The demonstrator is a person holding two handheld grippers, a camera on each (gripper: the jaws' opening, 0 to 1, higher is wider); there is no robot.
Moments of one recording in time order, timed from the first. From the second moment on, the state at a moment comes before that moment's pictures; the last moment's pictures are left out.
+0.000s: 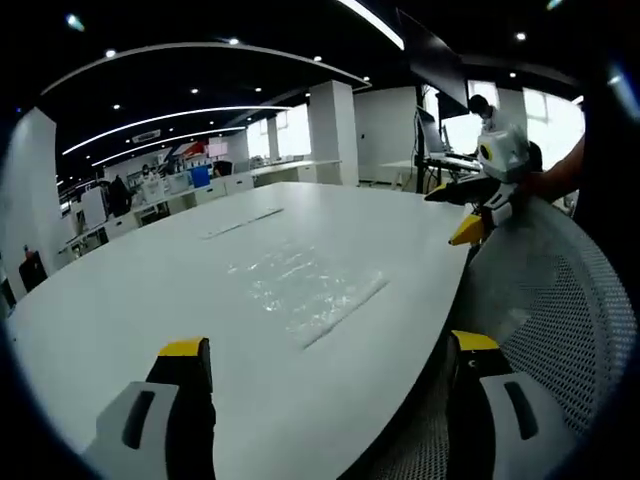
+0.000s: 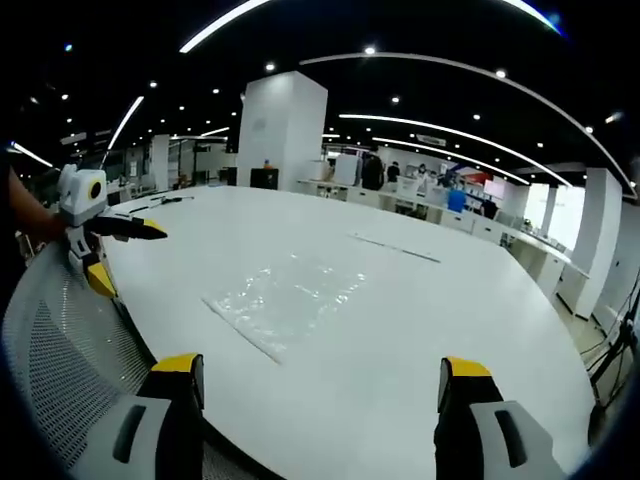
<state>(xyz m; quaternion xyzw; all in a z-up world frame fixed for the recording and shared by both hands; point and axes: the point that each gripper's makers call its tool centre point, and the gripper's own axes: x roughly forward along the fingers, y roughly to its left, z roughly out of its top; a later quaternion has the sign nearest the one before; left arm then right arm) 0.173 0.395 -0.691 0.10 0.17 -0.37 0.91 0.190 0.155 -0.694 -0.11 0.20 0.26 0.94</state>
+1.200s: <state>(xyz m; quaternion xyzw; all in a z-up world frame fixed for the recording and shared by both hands) 0.172 0.396 -0.695 0.10 0.18 -0.37 0.91 0.189 0.153 -0.701 -0.11 0.21 0.27 0.93</state>
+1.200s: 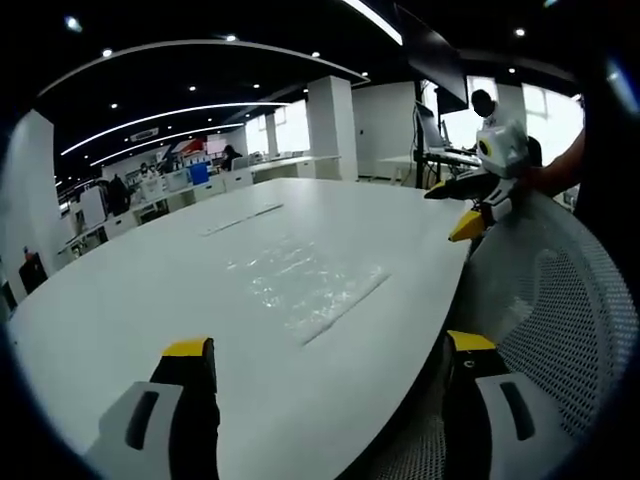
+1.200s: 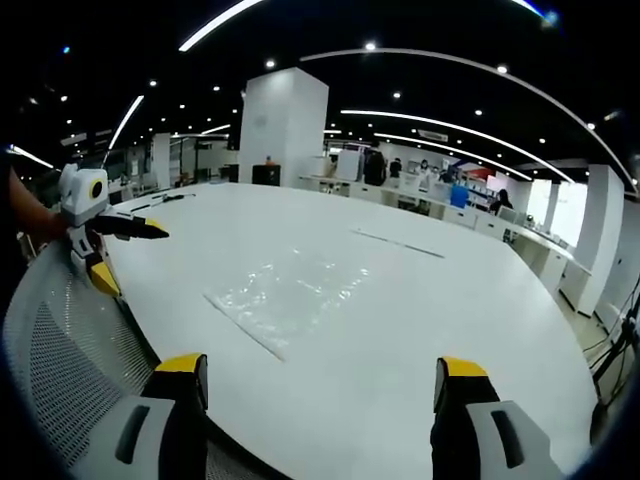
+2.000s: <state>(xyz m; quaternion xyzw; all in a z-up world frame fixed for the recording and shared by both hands) 0.175 0.398 -0.692 0.09 0.18 -0.36 0.91 0.189 0.153 -0.701 -0.11 0.22 0.27 0.93</state>
